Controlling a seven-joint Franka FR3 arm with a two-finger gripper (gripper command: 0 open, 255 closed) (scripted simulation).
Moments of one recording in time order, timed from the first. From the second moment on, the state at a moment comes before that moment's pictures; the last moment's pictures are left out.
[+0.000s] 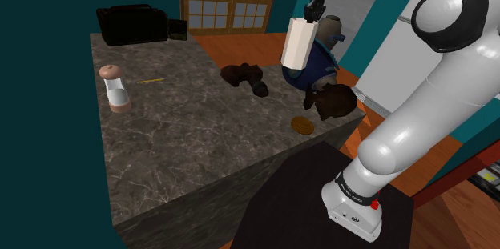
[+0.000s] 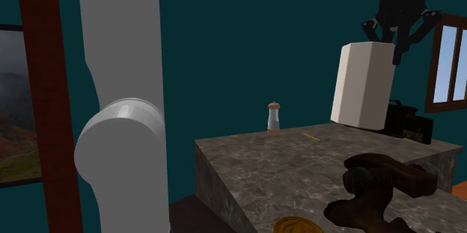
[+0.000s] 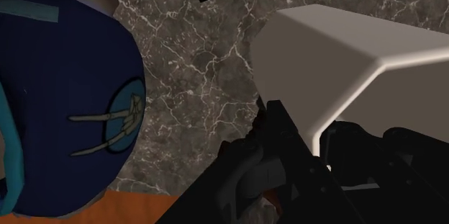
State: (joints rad) arm -0.37 0.00 -0.13 -1.55 -0.02 1.44 -0.40
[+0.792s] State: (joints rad) arm -0.36 -0.03 -0.13 -1.76 -0.02 1.61 -0.40
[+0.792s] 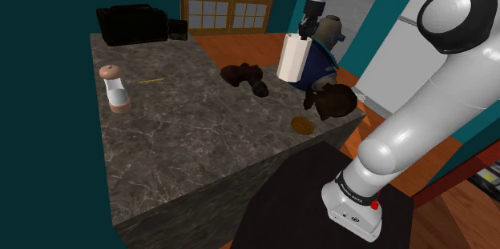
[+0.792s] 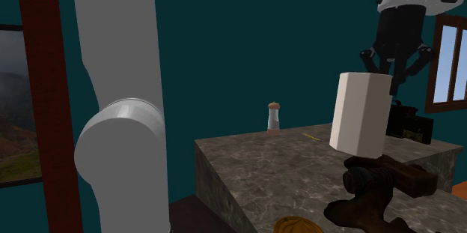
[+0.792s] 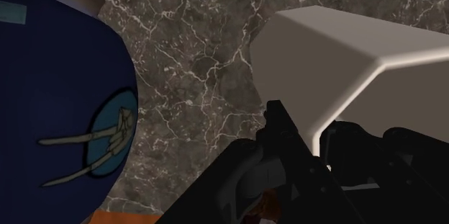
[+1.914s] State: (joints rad) arm -0.37 -0.02 -0.13 -1.97 -0.02 1.84 -0.40
